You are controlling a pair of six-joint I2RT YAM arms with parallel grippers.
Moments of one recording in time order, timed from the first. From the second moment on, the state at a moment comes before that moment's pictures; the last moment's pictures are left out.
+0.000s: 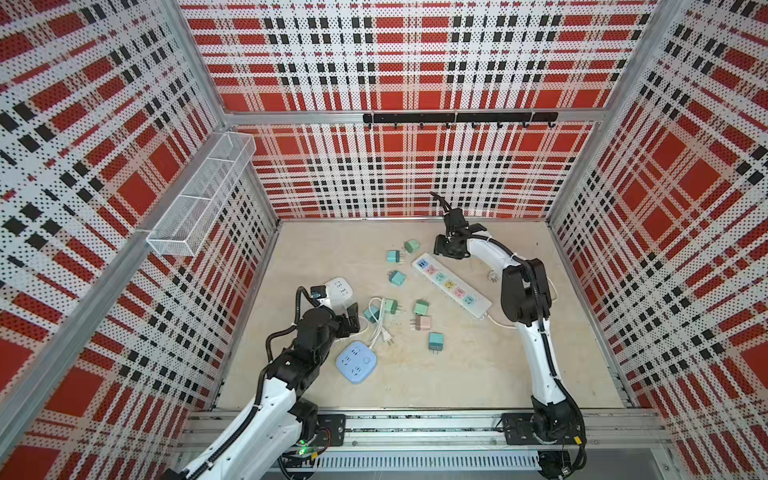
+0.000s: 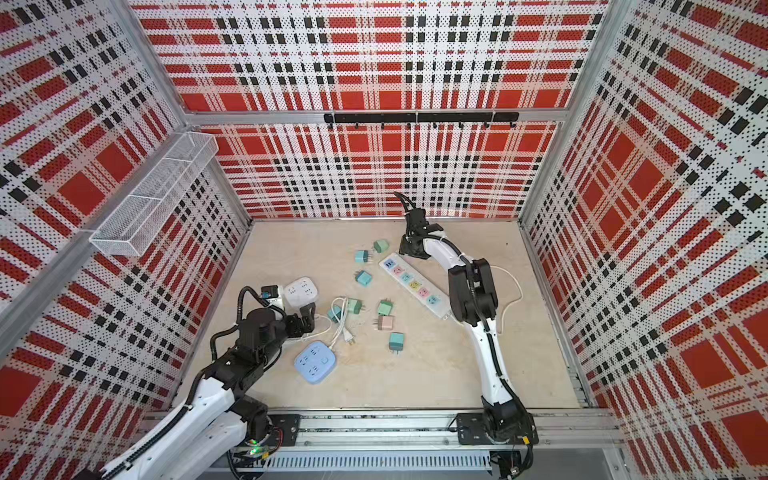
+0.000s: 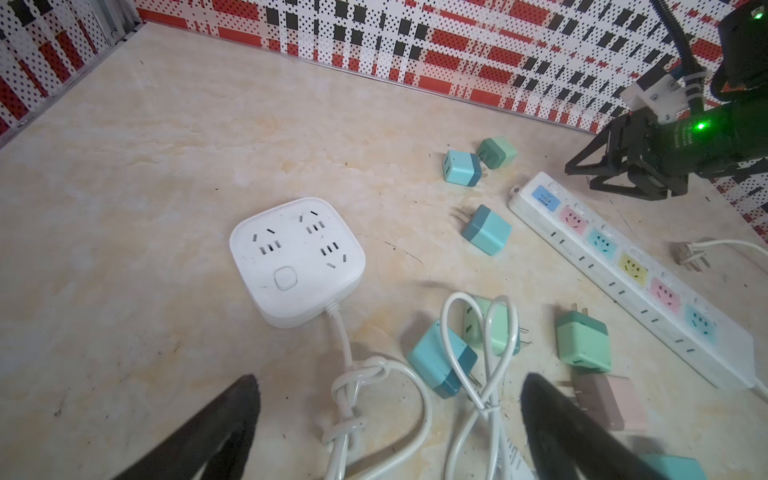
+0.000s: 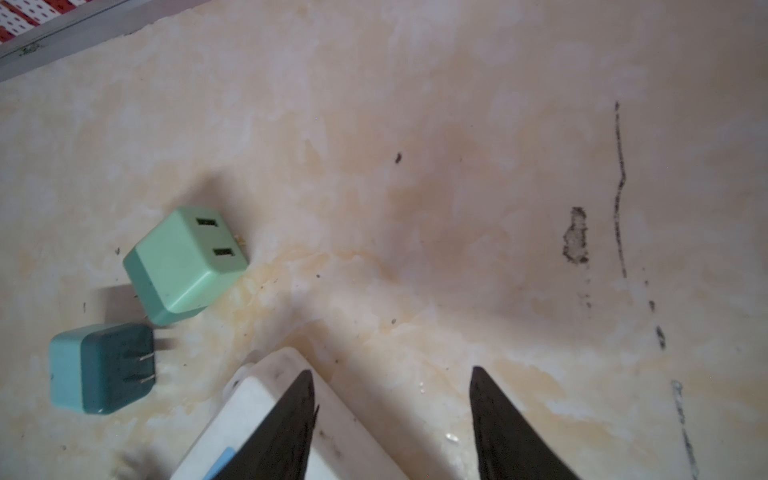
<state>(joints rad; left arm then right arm) -0.38 0.70 0.36 -0.12 -0.20 -0.37 0.36 2.44 2.11 -0.68 0.02 0.50</state>
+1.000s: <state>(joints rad) -0.38 0.70 0.36 -0.12 -0.20 -0.37 0.60 2.25 1.69 -0.50 0.07 0.44</state>
